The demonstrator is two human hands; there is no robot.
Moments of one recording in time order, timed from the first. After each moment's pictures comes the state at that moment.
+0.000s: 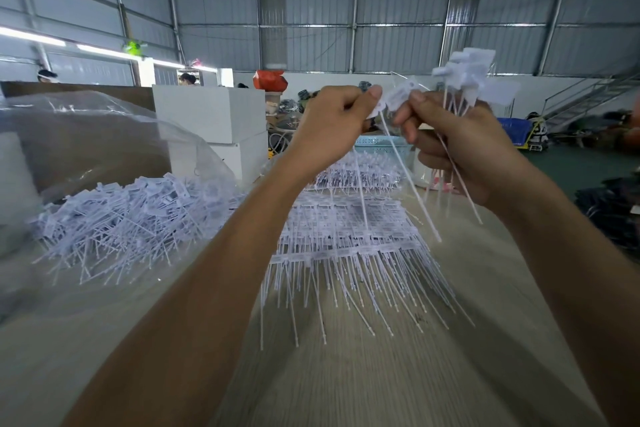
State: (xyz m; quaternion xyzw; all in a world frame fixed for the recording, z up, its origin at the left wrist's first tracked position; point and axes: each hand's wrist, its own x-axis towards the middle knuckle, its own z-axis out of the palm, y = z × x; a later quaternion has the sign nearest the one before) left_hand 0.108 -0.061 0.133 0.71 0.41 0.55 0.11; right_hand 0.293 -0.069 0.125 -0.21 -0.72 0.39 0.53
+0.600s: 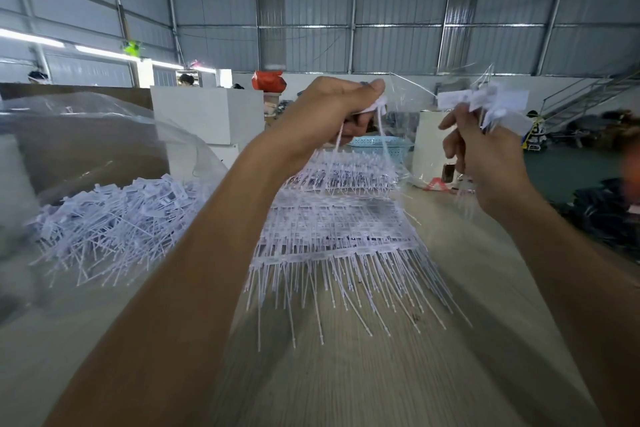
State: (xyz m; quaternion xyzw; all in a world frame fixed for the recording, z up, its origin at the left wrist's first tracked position) left_hand 0.094 -0.080 0.147 0.74 0.35 0.50 0.28; right_hand 0.321 -0.041 0.098 -0.41 -0.59 0.24 0.65
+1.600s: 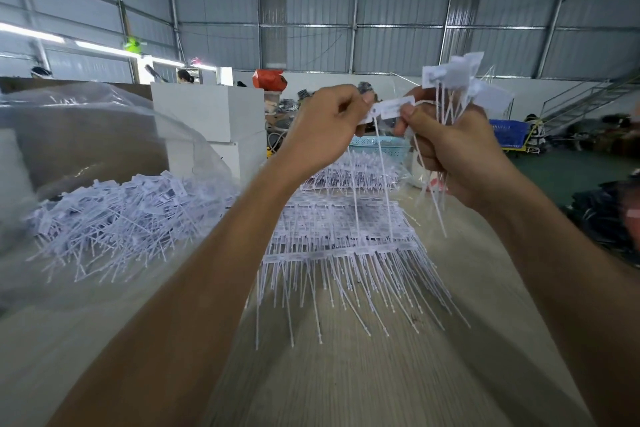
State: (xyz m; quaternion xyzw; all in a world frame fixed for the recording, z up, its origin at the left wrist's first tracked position) left_hand 0.104 -0.055 0.128 0.74 0.40 0.54 0.06; right_hand 0.290 -0.064 0.118 -0.26 -0.68 0.35 0.58
